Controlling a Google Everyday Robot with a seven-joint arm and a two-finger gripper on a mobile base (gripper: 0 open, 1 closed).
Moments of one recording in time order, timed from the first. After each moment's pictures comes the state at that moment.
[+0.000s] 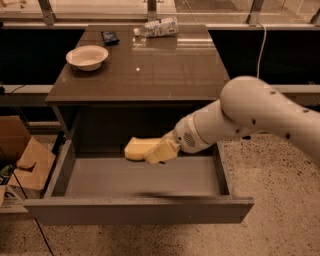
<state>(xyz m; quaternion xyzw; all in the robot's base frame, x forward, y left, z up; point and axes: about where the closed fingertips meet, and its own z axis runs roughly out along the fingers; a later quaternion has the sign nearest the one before) 0.506 -0.013 0.783 -0.41 0.83 0.27 0.27</state>
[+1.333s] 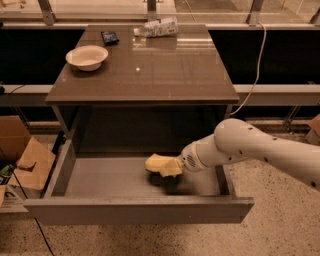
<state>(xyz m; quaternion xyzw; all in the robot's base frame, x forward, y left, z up) 0.539 -0.054 0.647 -0.30 0.89 0.25 0.24</state>
